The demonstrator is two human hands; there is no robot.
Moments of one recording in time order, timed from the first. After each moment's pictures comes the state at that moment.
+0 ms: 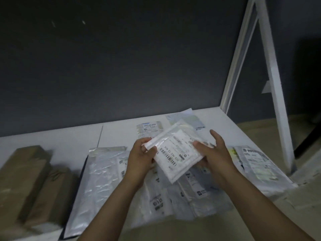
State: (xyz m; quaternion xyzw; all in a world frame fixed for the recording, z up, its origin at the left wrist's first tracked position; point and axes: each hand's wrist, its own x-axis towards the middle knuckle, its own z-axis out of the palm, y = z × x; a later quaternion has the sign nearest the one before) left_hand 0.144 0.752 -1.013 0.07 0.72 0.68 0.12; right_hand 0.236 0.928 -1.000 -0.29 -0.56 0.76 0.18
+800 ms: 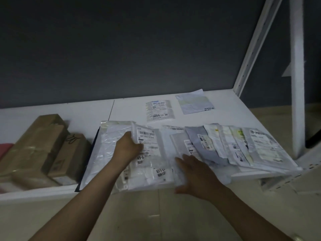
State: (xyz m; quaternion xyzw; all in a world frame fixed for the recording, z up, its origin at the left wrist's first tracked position) left_hand 0.155 0.696 -1.033 0.03 0.91 0.39 0.09; right_hand 0.284 0.889 -1.093 0.02 -0.99 0.10 -0.09
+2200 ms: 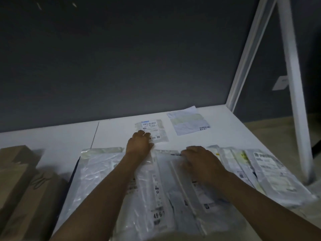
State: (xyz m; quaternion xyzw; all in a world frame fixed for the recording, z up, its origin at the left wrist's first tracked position) left_hand 0.000 0.789 -1.095 0.27 0.96 0.09 0.00; right_hand 0.180 0.957 -1.066 -0.04 -1.00 0.09 -0.02
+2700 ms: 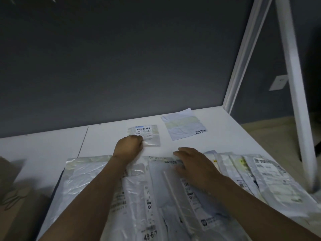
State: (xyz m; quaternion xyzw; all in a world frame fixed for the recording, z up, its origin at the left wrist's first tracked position) left_hand -0.034 0.797 -1.103 0.32 0.94 0.05 -0.08; right_hand 0.158 0.968 -1.074 -0.05 -0.99 0.15 0.00
